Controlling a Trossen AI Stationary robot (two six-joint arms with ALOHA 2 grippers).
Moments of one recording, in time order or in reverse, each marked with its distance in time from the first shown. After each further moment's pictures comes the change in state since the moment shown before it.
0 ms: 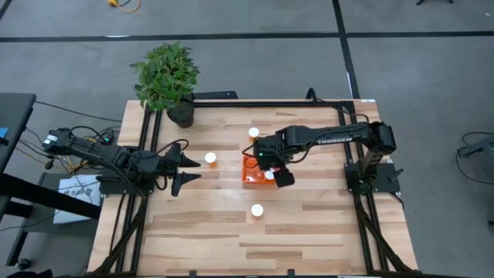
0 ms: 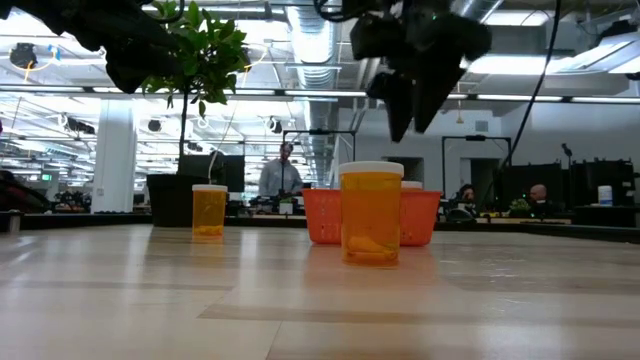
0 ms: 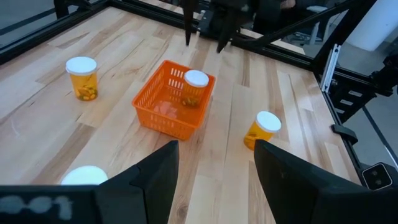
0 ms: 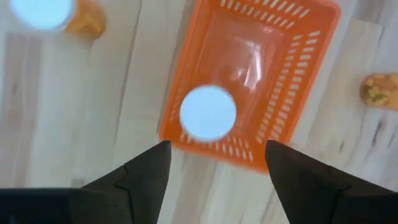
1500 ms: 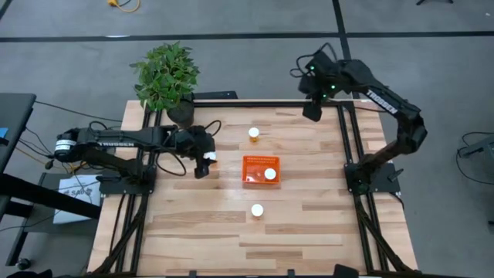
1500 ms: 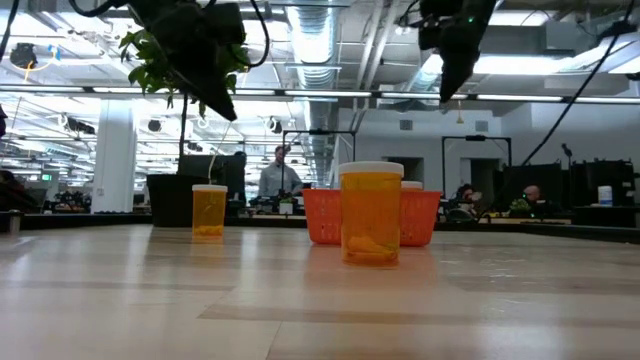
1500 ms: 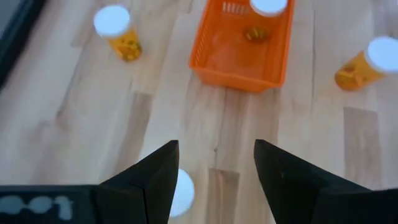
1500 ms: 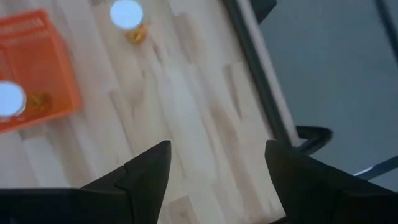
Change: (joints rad) left arm 0.390 0.568 0.438 -0.349 0.264 0.373; right arm -0.695 -0.298 0.109 -0.162 -0.004 -0.096
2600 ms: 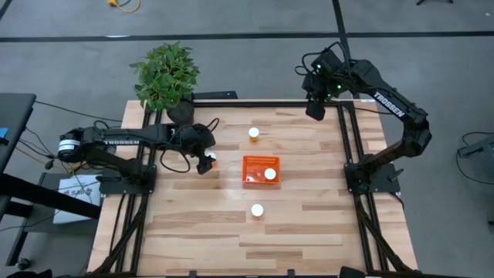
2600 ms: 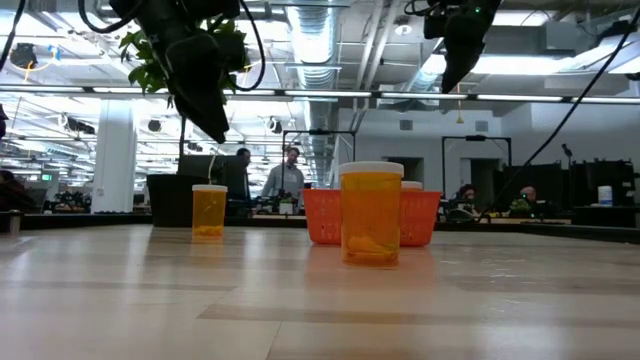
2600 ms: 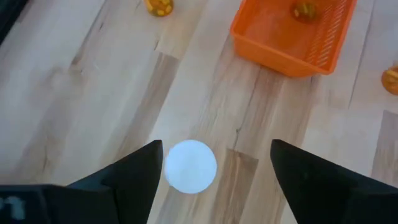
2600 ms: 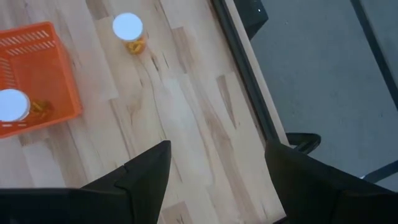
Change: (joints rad) left arm 0.064 0.048 -0.005 -0.058 -0.024 -0.122; right arm -0.003 -0.048 0.000 0.012 0.000 -0.008
